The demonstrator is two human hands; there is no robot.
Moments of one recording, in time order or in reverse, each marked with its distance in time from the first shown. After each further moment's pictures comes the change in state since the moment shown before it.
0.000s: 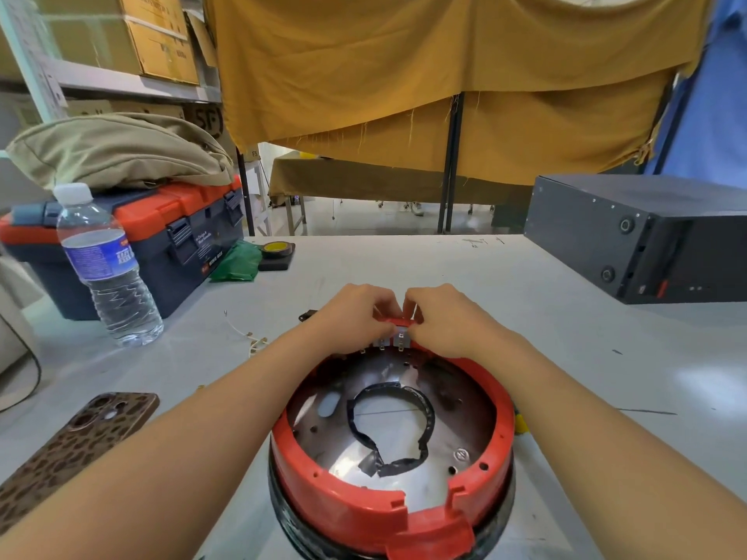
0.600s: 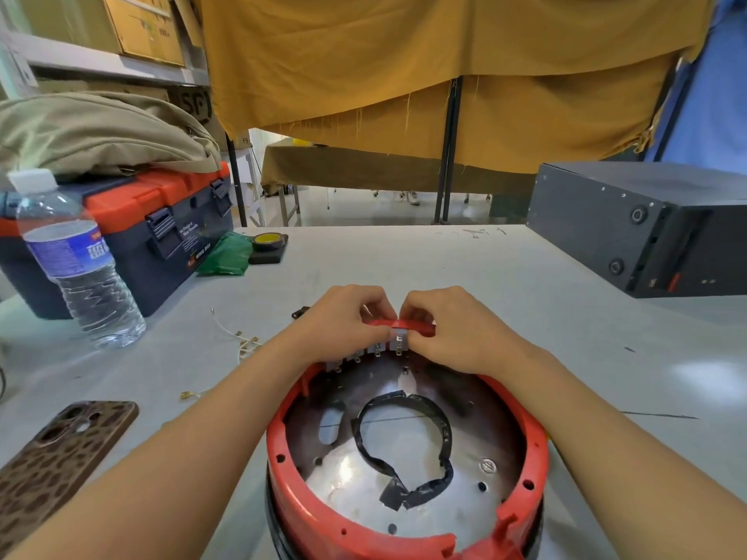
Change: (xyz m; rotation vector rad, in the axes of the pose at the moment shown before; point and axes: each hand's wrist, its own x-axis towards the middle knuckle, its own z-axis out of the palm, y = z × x) left_hand -0.007 -0.013 0.000 -0.157 0.017 0.003; right_hand 0.001 0.017 0.015 0.161 0.121 -0.200
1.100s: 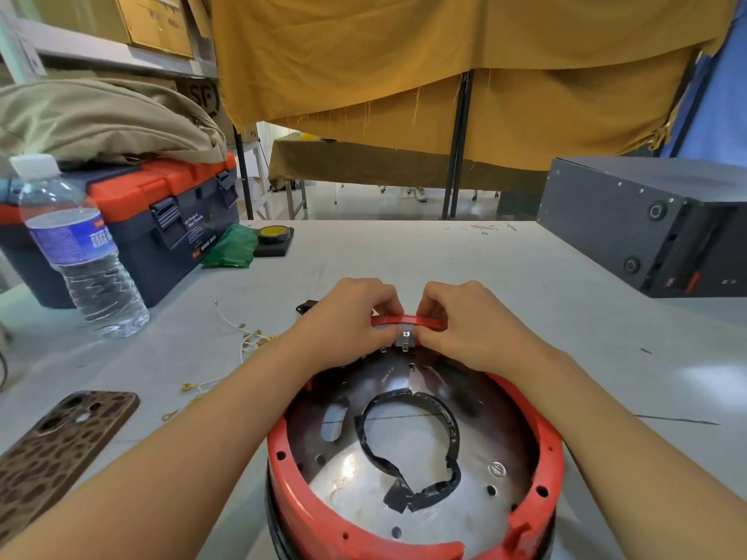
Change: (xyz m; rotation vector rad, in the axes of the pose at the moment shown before) left_hand -0.005 0.003 0.003 0.202 0.079 0.146; right_hand -0.002 0.005 0.000 0.007 0.022 0.072
